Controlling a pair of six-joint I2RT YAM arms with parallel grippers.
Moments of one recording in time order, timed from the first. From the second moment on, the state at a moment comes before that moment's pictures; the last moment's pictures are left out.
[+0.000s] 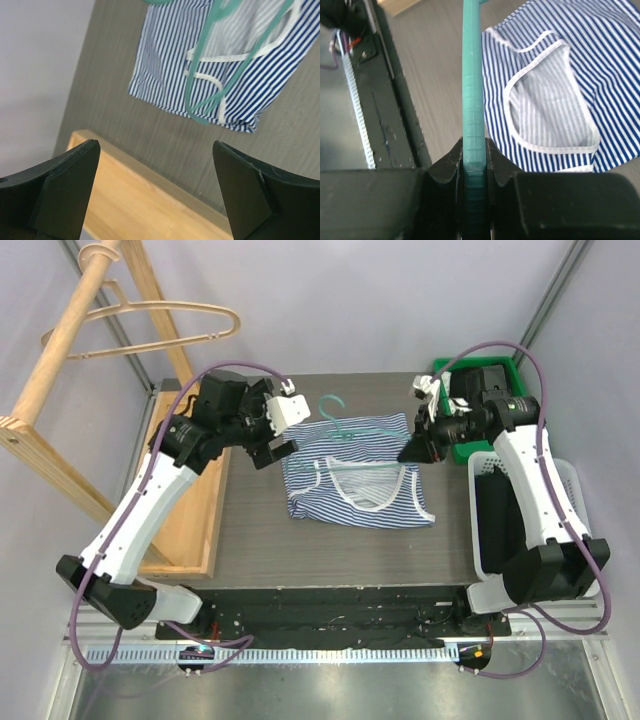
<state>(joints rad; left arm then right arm) -0.53 1.36 1.64 -0.89 0.20 0.74 0.09 1.45 1.57 -1.11 -0.94 -0.64</state>
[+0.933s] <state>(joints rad) -0.39 1.61 1.67 -1.20 0.89 0.93 0.08 1.24 1.53 -1.28 -0.99 -0.83</state>
